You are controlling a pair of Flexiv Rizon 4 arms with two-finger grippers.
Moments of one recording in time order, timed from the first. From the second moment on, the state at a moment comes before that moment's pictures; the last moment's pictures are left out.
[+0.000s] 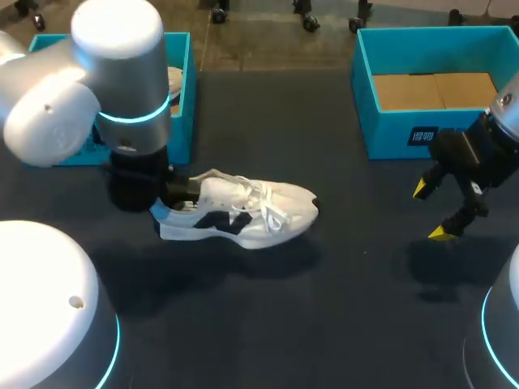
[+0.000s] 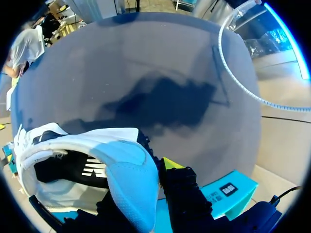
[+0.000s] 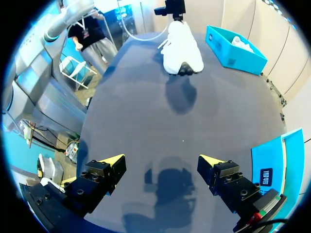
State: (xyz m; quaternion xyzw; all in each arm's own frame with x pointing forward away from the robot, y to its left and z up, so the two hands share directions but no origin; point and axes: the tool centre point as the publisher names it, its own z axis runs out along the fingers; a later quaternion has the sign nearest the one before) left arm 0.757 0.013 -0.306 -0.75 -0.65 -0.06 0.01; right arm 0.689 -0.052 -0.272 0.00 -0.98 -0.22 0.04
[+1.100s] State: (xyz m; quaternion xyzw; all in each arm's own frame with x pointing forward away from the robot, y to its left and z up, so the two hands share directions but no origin) left arm 0.748 -0.058 -0.395 -0.76 -0.65 -0.07 0.05; right arm 0.689 -0.052 -0.272 0.00 -0.98 -0.22 0.04
